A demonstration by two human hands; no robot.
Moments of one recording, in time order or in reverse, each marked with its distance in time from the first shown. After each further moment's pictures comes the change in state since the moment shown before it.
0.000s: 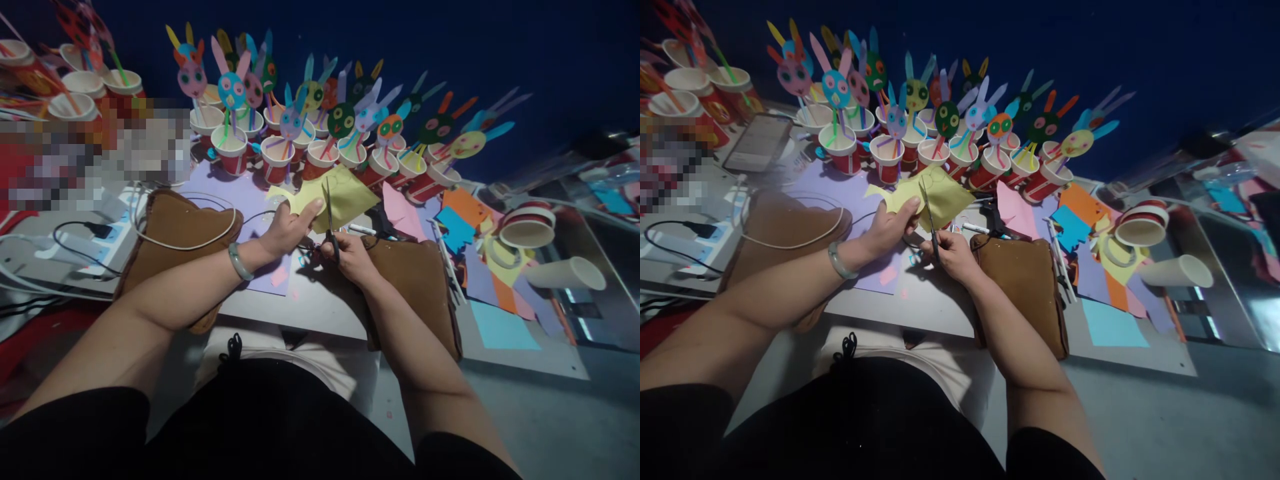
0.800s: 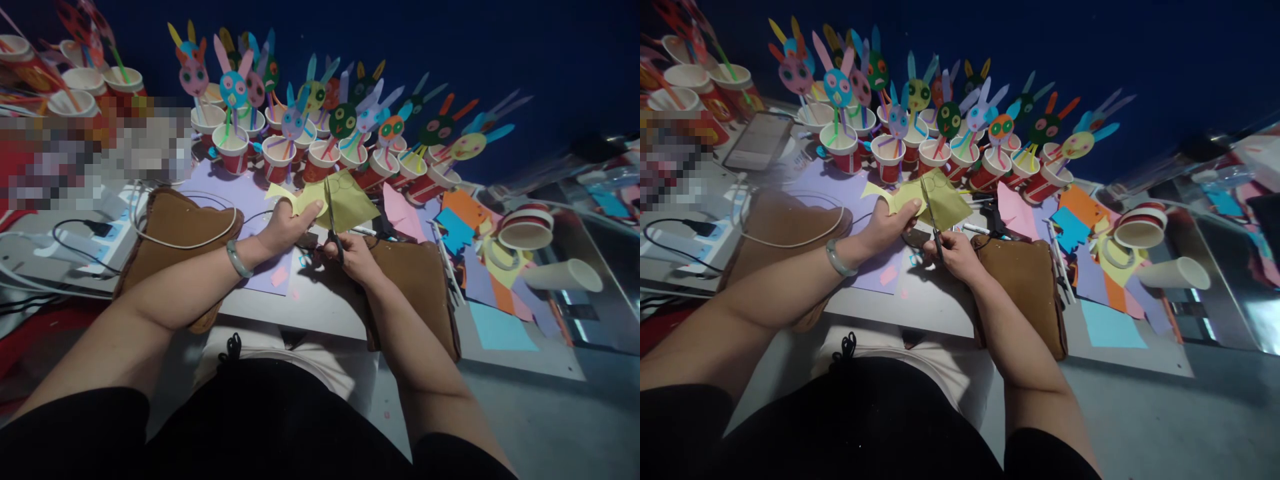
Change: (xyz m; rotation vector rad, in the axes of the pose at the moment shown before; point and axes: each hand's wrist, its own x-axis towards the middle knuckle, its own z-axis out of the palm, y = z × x) left_hand 0.006 -0.006 -0.004 -0.058 -0.014 0.110; right_hand 0.000 0.000 -0.008 -0.034 -0.054 -0.004
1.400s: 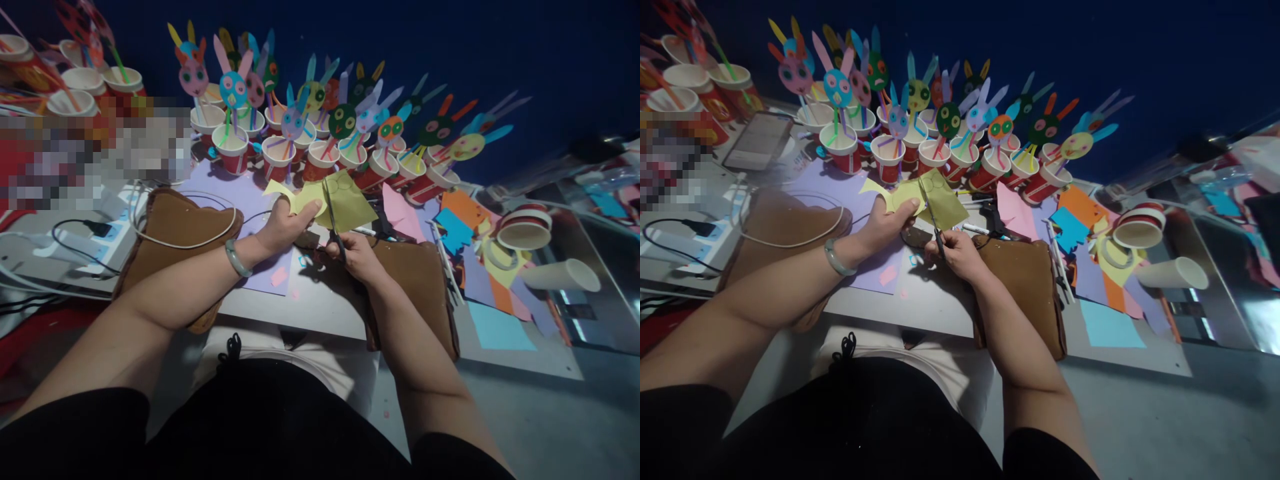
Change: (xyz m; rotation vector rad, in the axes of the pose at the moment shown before) left_hand 0.001 0.000 0.001 0.013 0.097 -0.156; right_hand 0.000 0.001 -0.004 0.022 -0.015 0.019
